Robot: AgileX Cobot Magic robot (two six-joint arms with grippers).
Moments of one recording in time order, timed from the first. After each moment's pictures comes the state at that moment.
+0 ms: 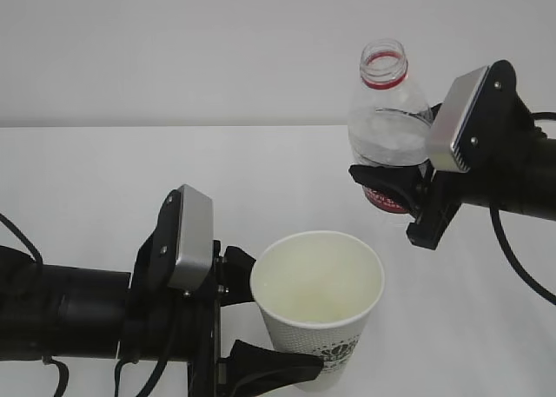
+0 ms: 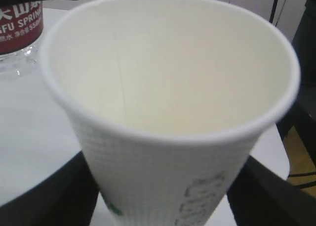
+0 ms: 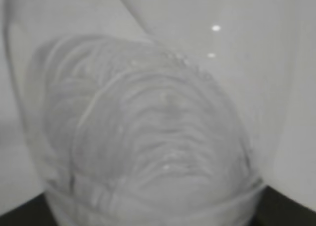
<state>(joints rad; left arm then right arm) -0.65 1.80 -0.54 0.96 -1.02 -0.40 0.20 1.53 -0.61 -0.97 -0.73 0.14</state>
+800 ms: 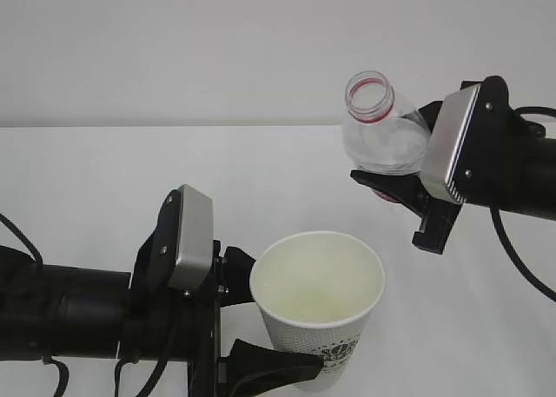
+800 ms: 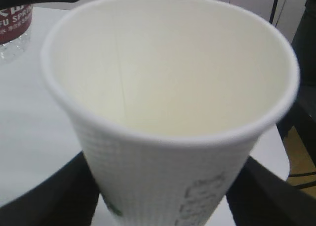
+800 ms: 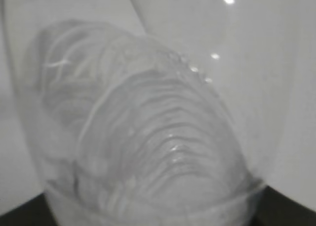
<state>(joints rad) -0.65 1.80 -0.54 0.96 -1.02 -0.40 0.20 1.53 -0.61 -0.97 -0.73 -0.09</state>
